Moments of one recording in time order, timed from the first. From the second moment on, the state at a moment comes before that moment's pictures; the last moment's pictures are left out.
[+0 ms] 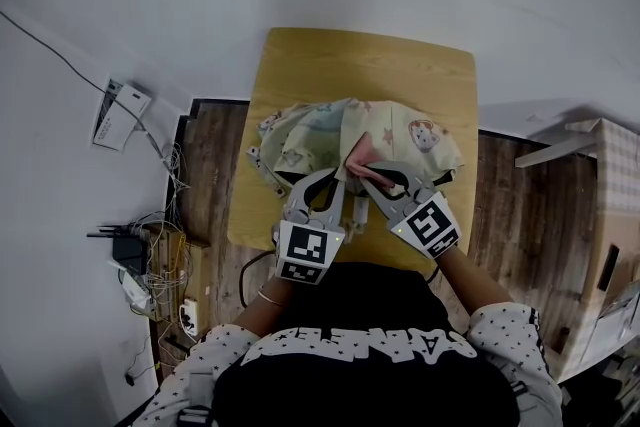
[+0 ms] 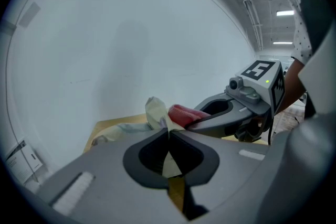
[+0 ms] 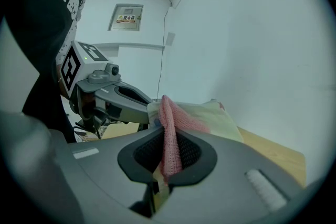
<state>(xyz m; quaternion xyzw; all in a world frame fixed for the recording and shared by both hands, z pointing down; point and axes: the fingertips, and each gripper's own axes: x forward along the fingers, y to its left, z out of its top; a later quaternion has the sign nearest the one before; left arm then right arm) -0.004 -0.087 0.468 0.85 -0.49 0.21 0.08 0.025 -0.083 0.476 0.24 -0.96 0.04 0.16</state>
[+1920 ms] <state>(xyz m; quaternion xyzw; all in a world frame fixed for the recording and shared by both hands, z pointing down) -0.011 -0.085 0.472 0.82 -0.52 0.21 0.10 0.097 -0.170 0.487 0.34 -0.92 0.00 0.18</state>
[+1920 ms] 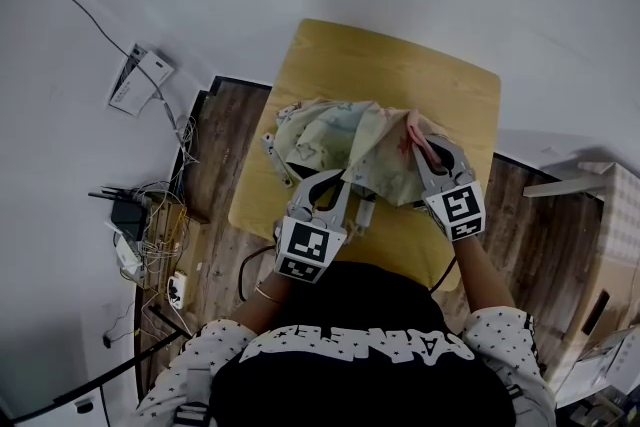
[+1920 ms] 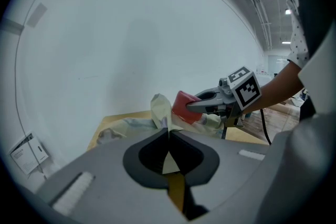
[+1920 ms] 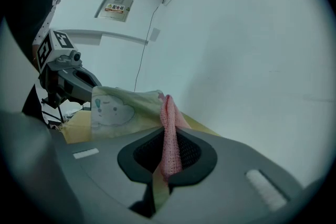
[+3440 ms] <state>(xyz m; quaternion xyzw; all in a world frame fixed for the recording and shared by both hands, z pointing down) 0.011 -0.081 0.472 0.86 -0.45 0.21 0.08 0.102 -0.080 0.526 0.32 -0.92 0.06 0.23</state>
